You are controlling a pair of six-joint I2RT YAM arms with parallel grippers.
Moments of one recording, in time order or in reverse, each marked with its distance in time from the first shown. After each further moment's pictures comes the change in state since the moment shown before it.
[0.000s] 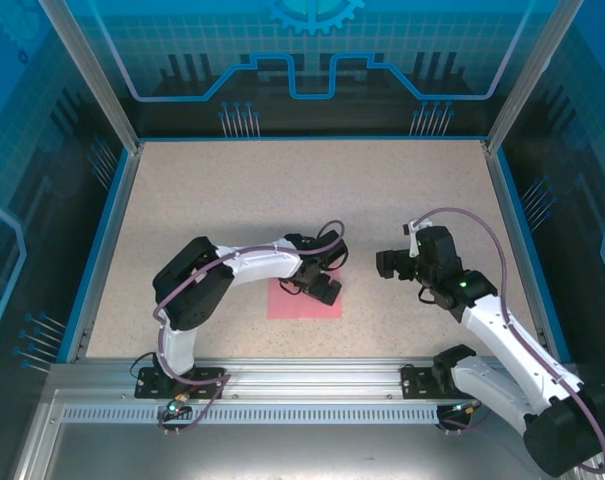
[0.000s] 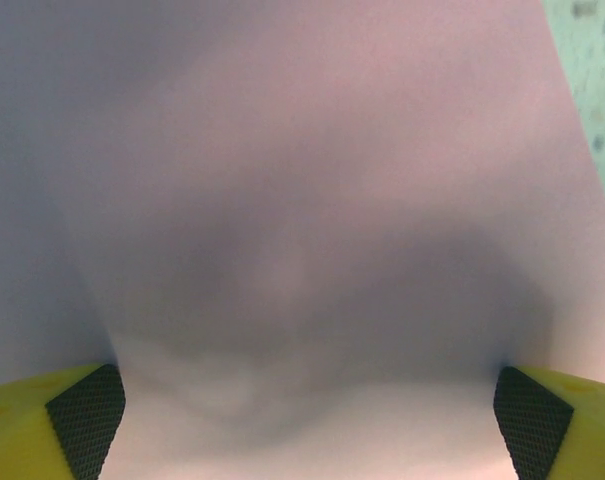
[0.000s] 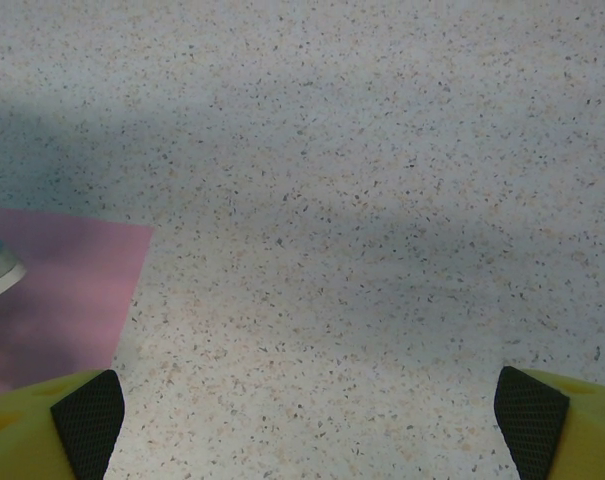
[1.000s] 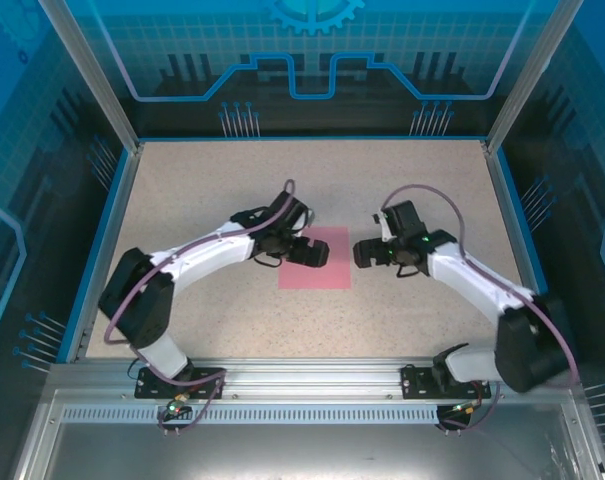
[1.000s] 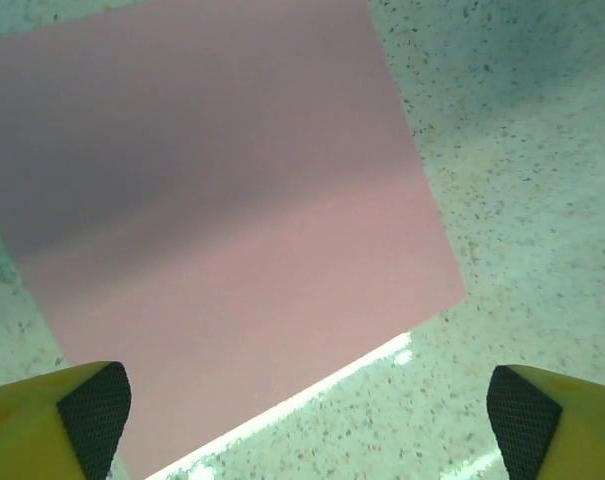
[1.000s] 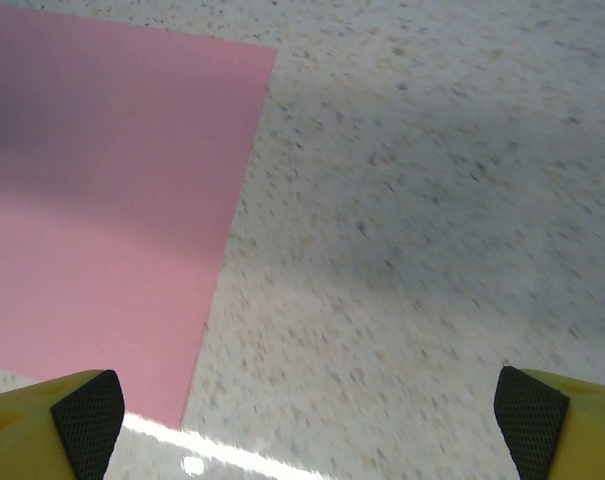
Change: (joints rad) left arm 0.221 -0.325 -0.144 0.167 0.265 -0.011; right arm 0.038 0.542 0.259 -0.007 -0.121 0.012
